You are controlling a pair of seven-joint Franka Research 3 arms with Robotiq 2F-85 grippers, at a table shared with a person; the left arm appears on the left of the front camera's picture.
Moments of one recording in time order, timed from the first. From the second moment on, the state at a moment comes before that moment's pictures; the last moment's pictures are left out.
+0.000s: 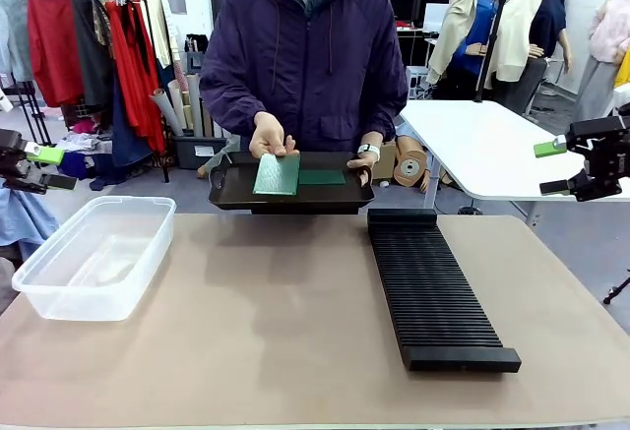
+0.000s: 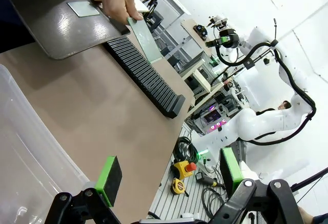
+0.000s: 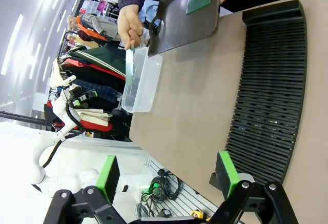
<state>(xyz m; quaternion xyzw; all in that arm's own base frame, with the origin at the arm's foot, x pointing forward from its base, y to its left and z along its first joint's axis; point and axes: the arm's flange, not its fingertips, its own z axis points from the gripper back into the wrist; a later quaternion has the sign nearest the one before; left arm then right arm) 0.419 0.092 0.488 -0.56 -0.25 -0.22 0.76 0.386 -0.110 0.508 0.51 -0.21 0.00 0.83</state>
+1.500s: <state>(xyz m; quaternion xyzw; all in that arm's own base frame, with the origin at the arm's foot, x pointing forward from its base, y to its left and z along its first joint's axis) 0.524 0.030 0.420 -0.64 -0.21 -0.19 0.71 0.386 -0.110 0.508 0.51 -0.21 0.00 0.83</state>
